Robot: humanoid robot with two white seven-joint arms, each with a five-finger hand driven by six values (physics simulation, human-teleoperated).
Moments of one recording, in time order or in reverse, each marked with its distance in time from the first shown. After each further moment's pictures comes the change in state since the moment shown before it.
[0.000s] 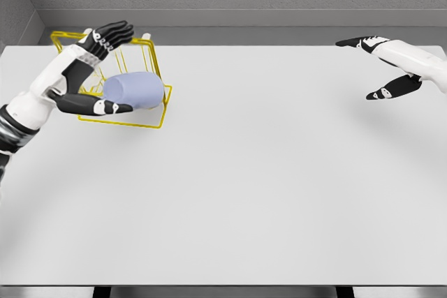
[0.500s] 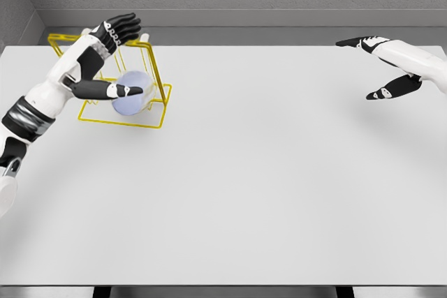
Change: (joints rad) left arm -0.089 -0.044 -0.072 0.085 -0.002 0.140 0.110; right arm 0.000 0.000 0.000 0.000 0.000 0.000 0.000
